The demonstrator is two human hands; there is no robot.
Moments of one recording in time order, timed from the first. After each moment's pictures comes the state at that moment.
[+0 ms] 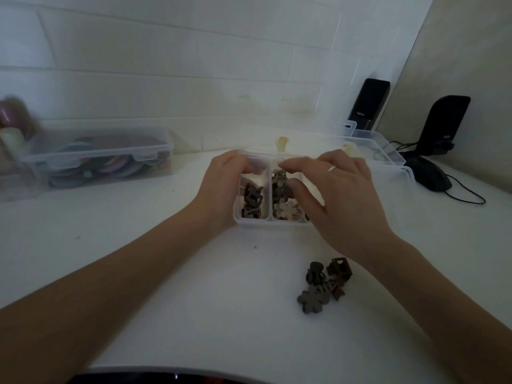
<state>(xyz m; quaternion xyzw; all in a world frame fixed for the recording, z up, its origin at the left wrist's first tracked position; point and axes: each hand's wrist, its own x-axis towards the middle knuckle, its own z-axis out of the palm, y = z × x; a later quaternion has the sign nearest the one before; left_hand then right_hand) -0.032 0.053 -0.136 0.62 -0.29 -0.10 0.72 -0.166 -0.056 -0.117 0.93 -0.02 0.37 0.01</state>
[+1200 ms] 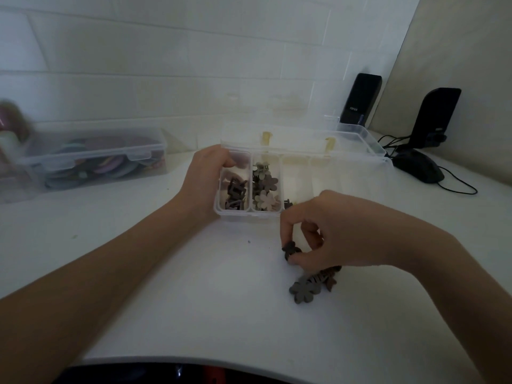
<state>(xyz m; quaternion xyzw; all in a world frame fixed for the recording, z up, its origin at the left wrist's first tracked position) -0.021 0.062 -0.137 0.61 -0.28 -0.14 0.73 -0.197 -0.050 -0.090 0.99 0.01 -0.03 -0.12</state>
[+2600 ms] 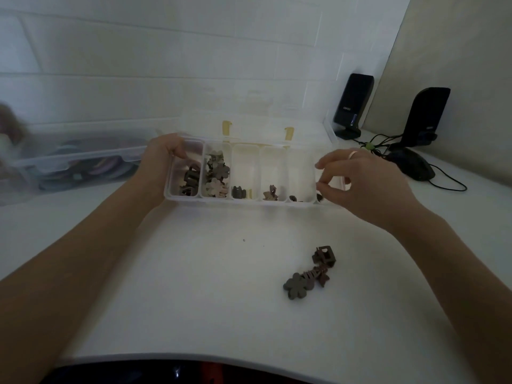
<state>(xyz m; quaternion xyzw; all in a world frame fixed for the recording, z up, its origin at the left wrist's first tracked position) 0.031 0.093 -0.132 0.60 -0.21 -0.19 0.75 -0.190 -0.116 -0.105 0.96 -0.10 0.28 -0.01</state>
